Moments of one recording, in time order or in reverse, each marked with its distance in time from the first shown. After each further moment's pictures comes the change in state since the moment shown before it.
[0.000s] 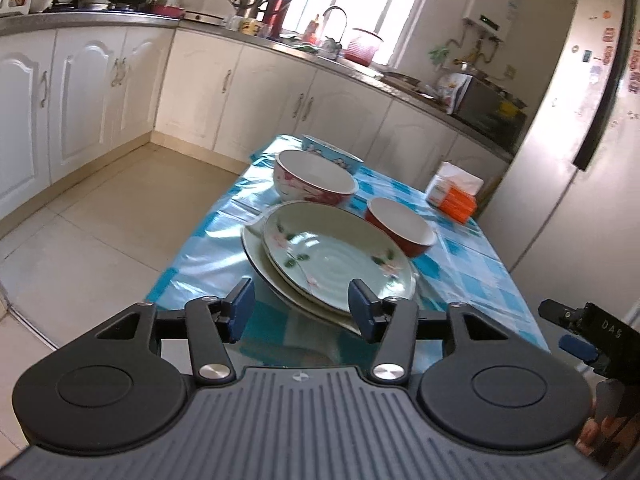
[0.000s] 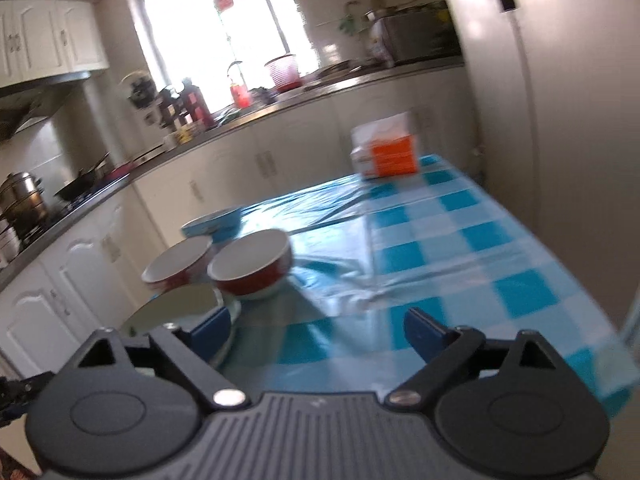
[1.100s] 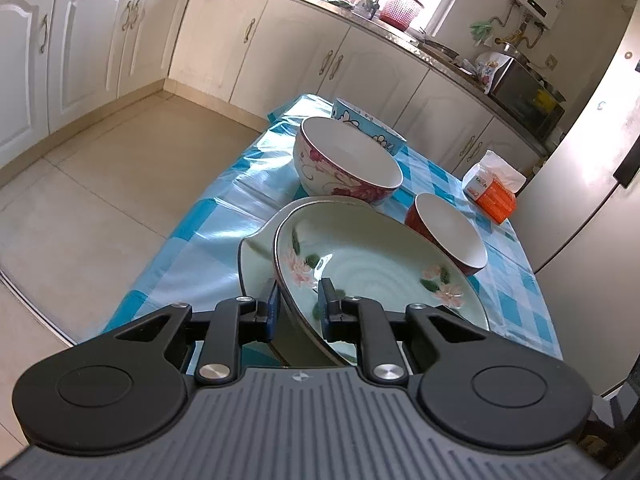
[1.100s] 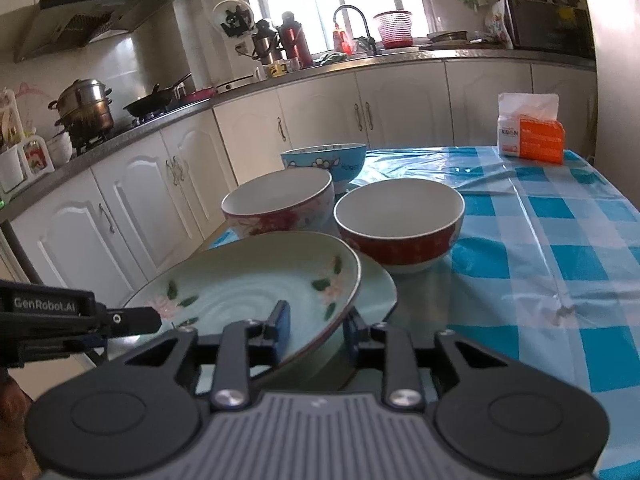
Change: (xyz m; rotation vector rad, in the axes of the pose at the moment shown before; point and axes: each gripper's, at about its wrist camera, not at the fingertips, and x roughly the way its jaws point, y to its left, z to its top) left arm 0.096 0.013 0.042 -0.102 0.136 0.056; right arm 0.119 0.105 -0.024 -0.248 0.141 0.225
